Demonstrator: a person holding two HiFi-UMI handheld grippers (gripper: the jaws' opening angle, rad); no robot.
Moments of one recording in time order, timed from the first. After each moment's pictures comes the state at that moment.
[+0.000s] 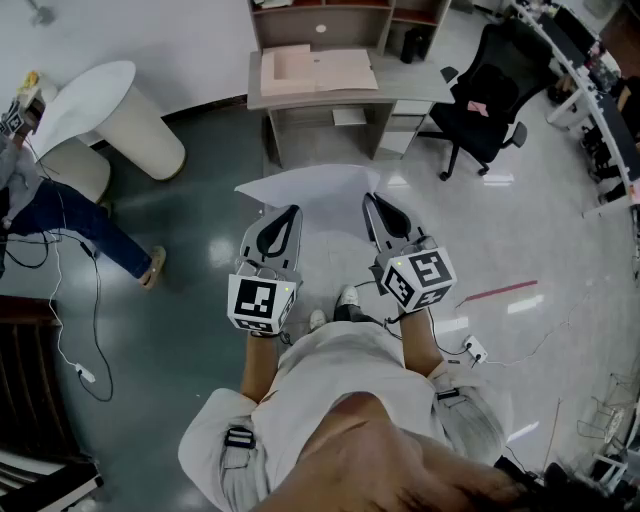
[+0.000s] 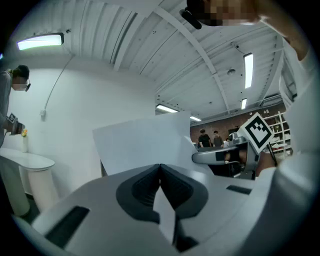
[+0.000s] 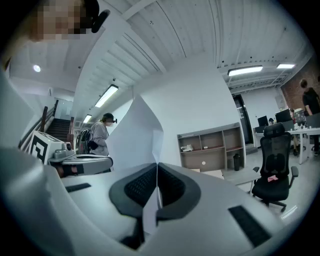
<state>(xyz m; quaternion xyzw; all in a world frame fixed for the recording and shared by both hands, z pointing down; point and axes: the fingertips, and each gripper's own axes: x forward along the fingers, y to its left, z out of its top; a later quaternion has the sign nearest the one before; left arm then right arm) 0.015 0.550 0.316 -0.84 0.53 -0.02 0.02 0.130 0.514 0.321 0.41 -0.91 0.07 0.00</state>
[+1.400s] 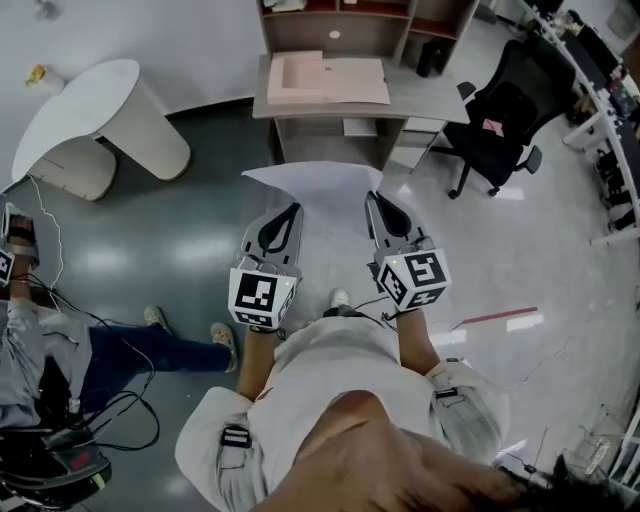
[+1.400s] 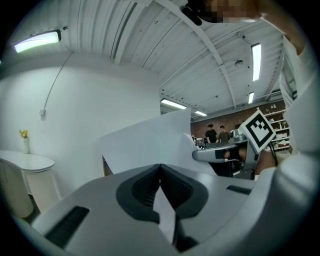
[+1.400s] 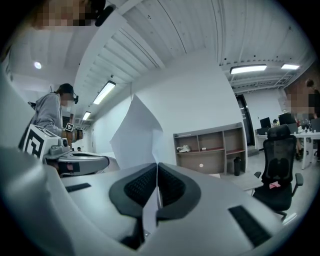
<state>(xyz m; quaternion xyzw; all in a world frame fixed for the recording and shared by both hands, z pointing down) 0.023 0.451 0.328 -0.83 0.56 -0.05 0.01 0.139 0.407 0.333 0.41 -0.91 0.06 0.01</state>
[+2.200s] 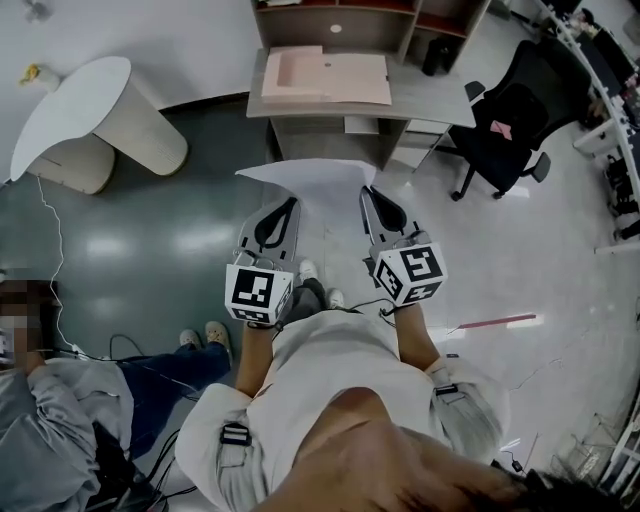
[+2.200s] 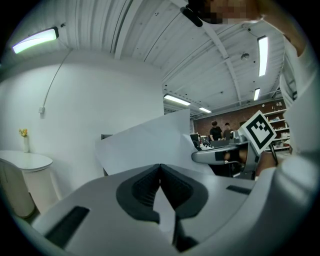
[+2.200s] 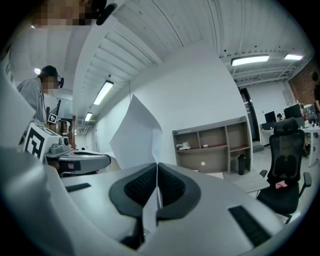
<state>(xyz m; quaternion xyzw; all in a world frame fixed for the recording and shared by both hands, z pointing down) 0.045 0.375 0.333 -0.81 0.58 -0.06 0.00 0.154 0.327 0.344 0.38 -0.92 0.08 0.02</state>
